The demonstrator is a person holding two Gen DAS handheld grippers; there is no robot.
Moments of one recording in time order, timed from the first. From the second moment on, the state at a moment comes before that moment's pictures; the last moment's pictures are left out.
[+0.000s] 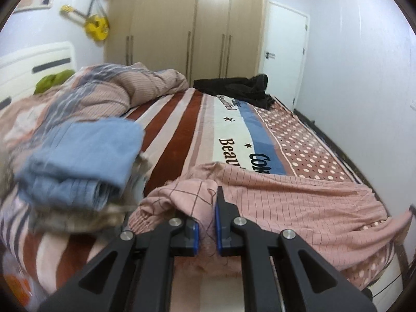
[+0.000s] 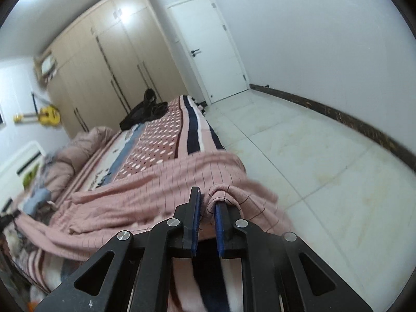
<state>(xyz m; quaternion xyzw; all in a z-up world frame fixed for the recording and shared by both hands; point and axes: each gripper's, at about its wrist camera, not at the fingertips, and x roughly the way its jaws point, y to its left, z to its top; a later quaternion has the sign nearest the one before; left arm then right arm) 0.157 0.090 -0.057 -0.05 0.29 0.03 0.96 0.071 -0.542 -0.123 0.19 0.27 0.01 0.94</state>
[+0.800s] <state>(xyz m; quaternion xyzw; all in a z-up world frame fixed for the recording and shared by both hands) 0.370 0.070 -0.108 0.01 0.40 0.04 0.91 0.264 -0.552 -0.140 0.11 0.43 -0.03 0.90</state>
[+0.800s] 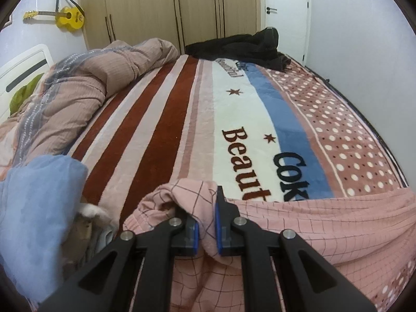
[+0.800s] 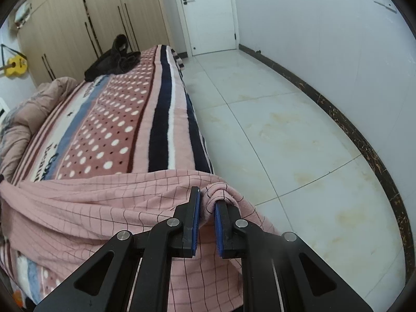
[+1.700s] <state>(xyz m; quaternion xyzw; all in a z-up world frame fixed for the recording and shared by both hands) 0.341 0.047 -0.112 0.02 0.43 -0.07 0.90 0.240 -0.531 -0.134 0.15 0.44 0.08 0.88</state>
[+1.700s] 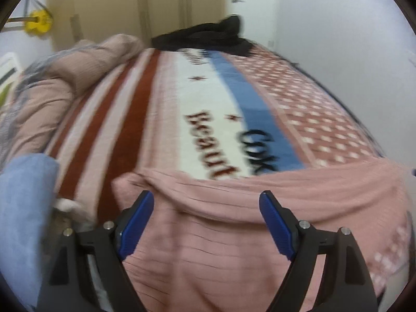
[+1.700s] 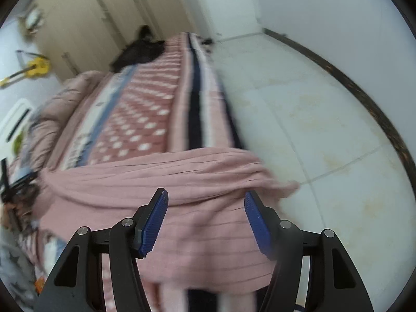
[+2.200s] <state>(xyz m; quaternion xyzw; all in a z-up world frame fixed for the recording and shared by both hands) 0.336 -0.037 -0.189 0.06 0.49 -0.13 0.86 0.250 -0.365 -0.175 0.06 0.46 0.24 0.85</state>
